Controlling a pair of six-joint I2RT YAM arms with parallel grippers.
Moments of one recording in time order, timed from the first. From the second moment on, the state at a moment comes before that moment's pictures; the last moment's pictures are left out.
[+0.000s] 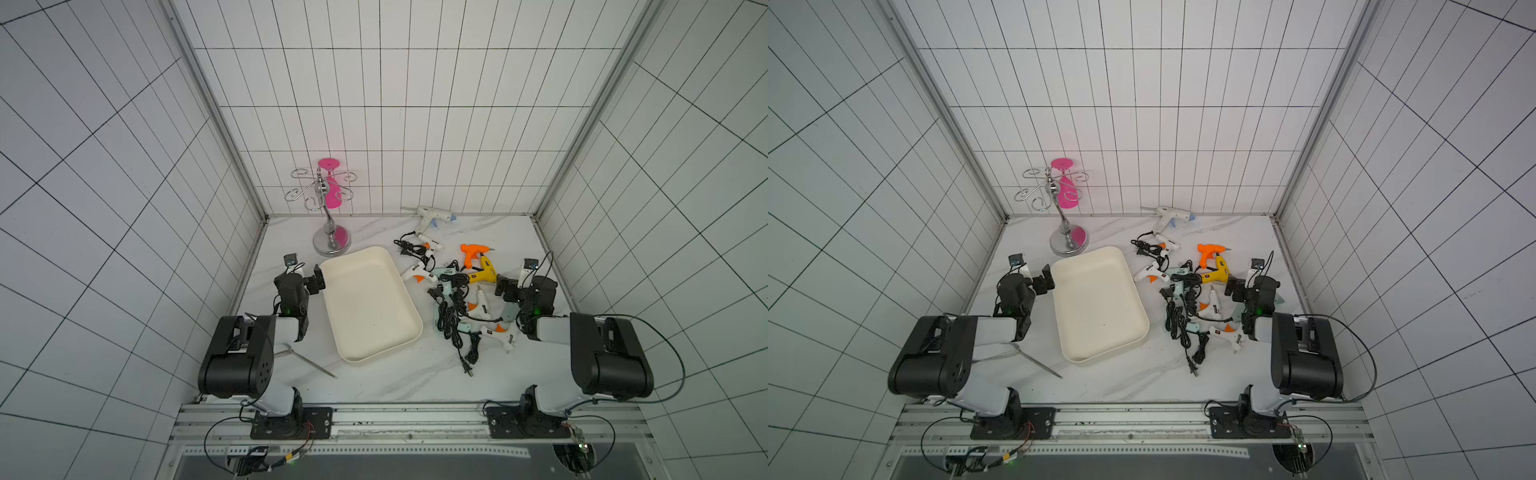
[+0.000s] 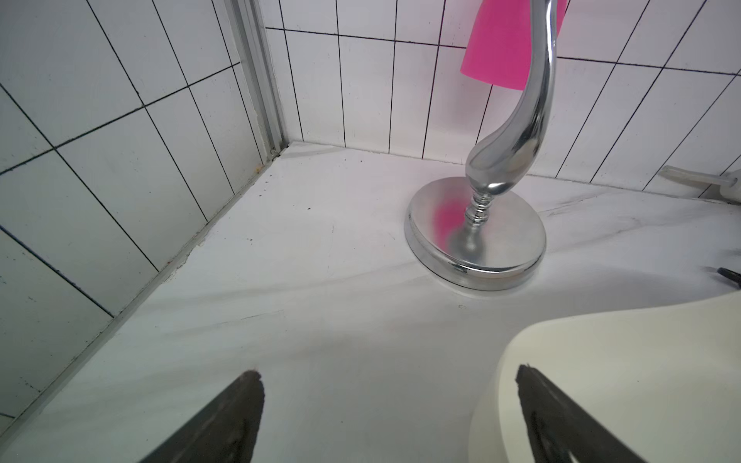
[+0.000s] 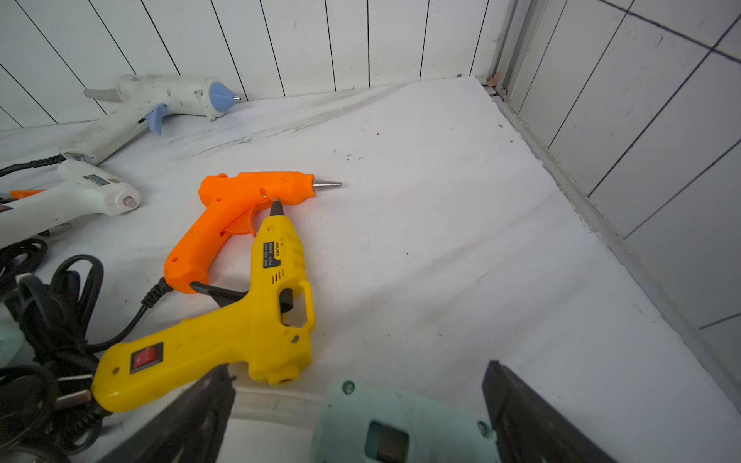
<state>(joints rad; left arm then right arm) 0.01 1.55 0.44 0.81 -0.16 -0.12 -0.05 1.55 0.43 0.70 -0.07 0.01</state>
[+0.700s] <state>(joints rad) -0.01 1.45 0.55 0.54 -0.23 -0.15 -0.05 1.44 0.56 0.39 0.11 0.11</state>
